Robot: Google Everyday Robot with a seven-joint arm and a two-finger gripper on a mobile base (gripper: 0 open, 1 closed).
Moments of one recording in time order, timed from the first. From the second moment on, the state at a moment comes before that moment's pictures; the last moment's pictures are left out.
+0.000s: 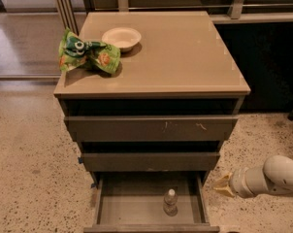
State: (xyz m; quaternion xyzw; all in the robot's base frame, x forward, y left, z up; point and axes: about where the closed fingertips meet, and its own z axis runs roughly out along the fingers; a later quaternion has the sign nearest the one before) arm 0.473 -0.275 0.449 -0.48 0.82 0.17 0.25
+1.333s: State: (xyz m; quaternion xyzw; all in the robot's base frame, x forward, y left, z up) arm 0.456 -0.241 0.311 -0.49 0.79 0.22 0.29
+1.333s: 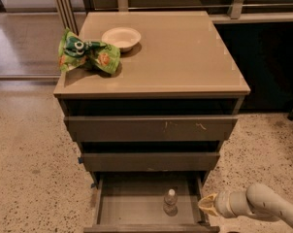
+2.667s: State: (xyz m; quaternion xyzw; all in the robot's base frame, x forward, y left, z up) arm 0.485 -0.191 0.269 -0.50 0.74 0.25 0.37
